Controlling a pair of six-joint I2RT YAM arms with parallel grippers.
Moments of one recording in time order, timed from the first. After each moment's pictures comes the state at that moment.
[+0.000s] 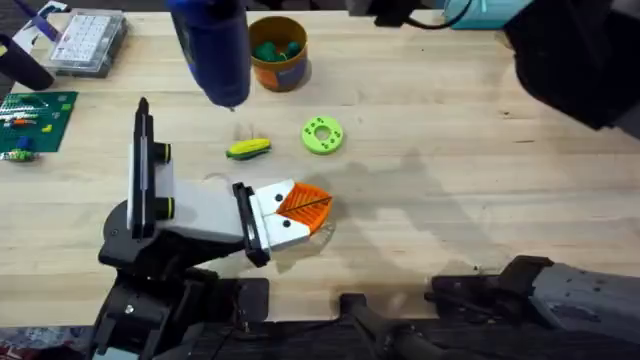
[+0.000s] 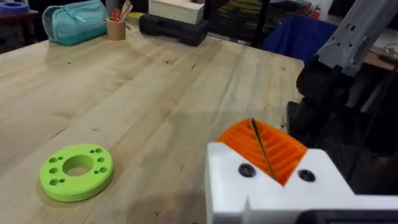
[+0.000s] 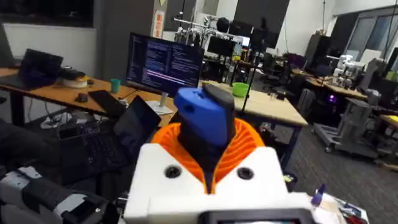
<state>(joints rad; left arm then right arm) -0.21 0.00 0.01 -0.10 1.04 -0.09 0.69 1.33 1.21 0.59 -0.99 0.17</state>
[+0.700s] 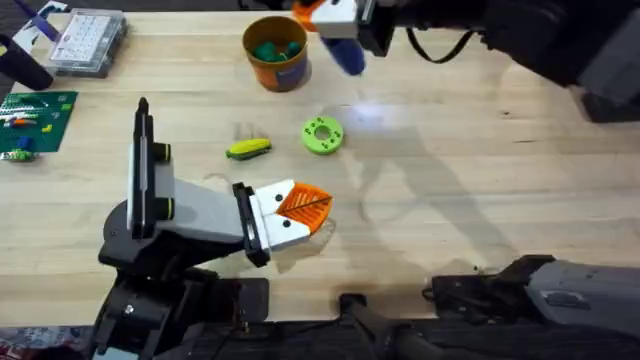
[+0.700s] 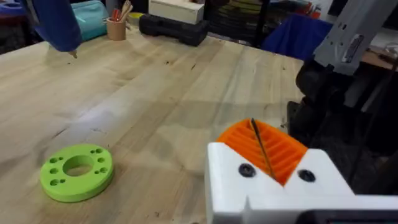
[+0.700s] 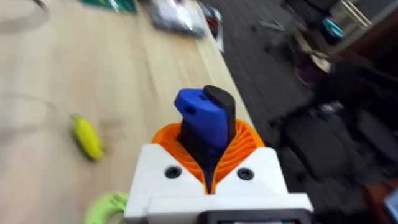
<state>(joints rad) -0.21 0.00 0.01 -0.10 1.04 -0.09 0.52 1.43 1.22 -0.14 -0.48 -0.67</state>
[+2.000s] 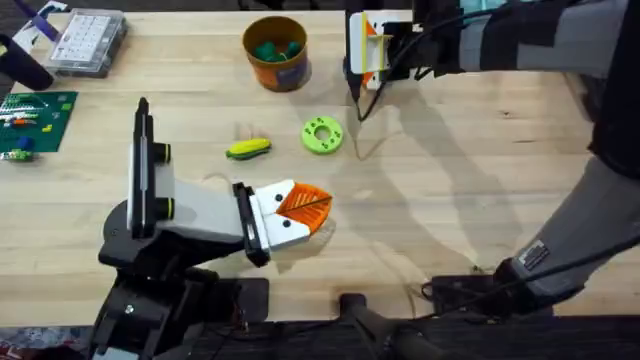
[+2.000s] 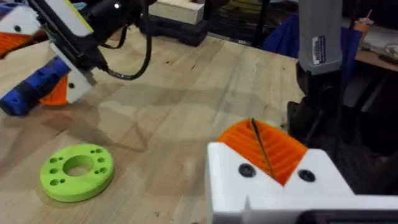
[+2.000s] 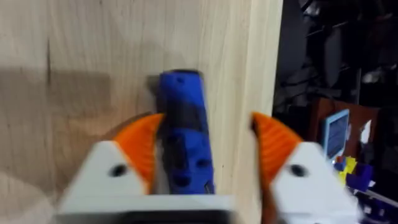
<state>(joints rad) -0.21 0.00 0.01 -0.10 1.04 -0.09 0.25 2.00 1.26 0.02 -0.23 -1.41</state>
